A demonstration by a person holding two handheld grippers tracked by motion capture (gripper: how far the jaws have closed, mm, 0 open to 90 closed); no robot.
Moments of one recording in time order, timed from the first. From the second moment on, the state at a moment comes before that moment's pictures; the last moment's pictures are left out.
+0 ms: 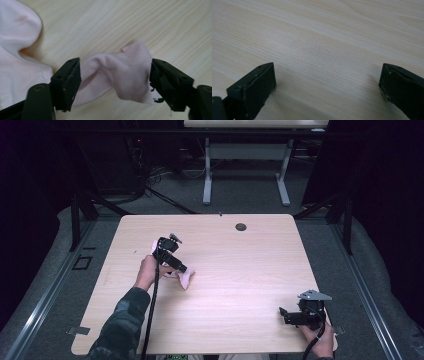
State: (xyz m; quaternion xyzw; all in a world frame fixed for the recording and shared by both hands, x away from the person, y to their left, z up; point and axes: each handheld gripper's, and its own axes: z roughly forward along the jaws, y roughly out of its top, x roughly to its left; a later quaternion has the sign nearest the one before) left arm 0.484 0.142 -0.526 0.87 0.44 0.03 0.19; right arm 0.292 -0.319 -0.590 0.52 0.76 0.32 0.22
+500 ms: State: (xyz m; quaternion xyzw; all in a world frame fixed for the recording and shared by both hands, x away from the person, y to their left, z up) left arm 0.481 0.136 -0.549 0.87 0.45 0.05 0.17; right arm 0.292 -0.318 -0.590 0.52 0.76 0.32 0.22
